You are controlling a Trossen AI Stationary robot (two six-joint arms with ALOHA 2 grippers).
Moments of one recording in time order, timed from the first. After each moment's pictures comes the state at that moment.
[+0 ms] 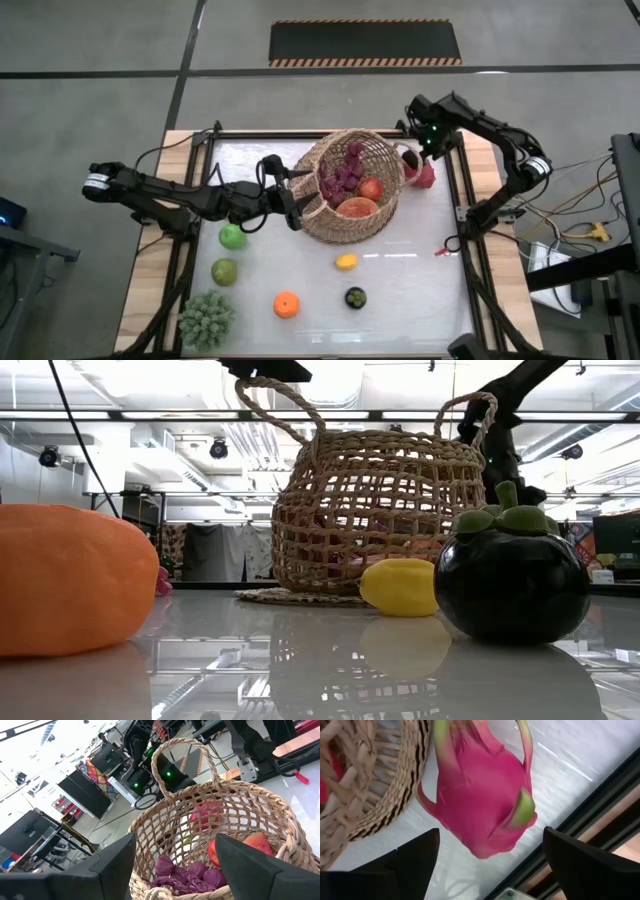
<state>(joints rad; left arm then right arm) -0.14 1.26 0.93 0.23 -0.61 0.58 -0.97 1.58 1.22 -1.29 -0.10 0.04</state>
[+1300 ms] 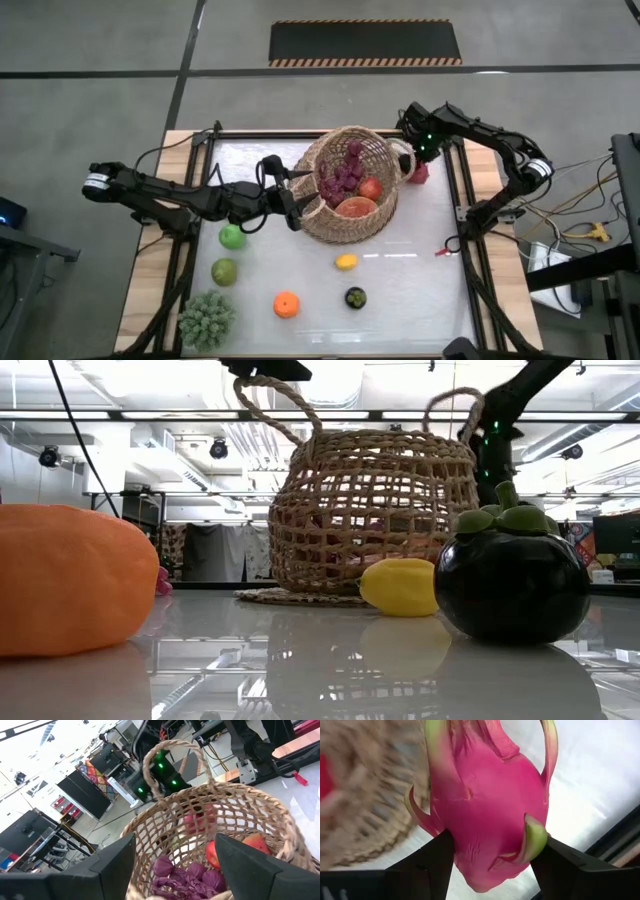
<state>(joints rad) -0.14 1.26 0.93 0.23 -0.61 0.58 -0.92 1.55 1.11 -1.08 -0.11 0.04</state>
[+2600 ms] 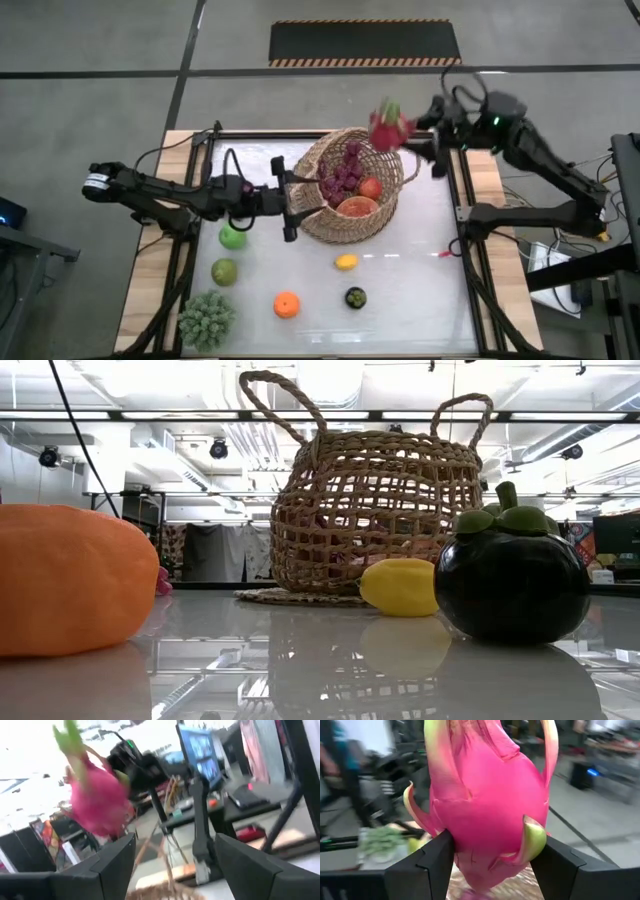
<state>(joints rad) -0.14 1.26 0.93 0.57 -0.23 0.48 -0.49 0.94 1.21 -0.38 -0.43 -0.01</state>
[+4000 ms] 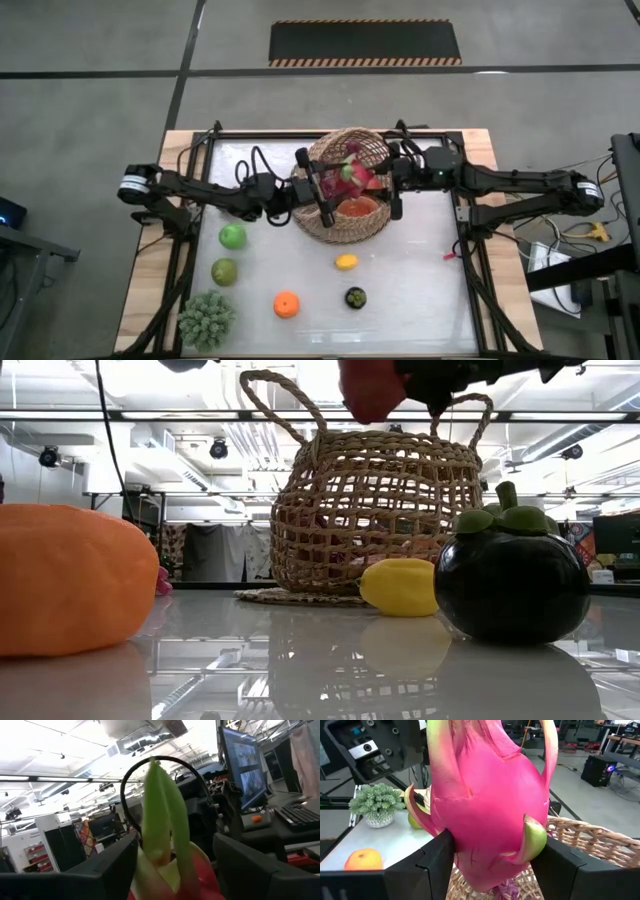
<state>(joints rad) -0.06 1.58 1.07 0.90 -0.32 0.48 -0.17 1.05 0.78 0.11 -0.15 -0.07</state>
